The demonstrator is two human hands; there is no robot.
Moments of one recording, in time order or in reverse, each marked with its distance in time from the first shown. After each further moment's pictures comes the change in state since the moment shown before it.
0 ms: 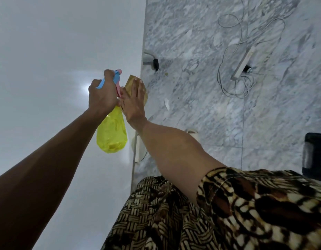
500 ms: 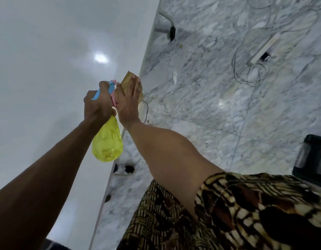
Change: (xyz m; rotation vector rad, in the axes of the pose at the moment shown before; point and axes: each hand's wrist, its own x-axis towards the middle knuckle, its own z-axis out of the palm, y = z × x) left_hand -0.167 -0.159 0.003 -0.069 0.184 -0.229; right_hand -0.203 -0.029 0.060 -0.013 -0.036 -0.141
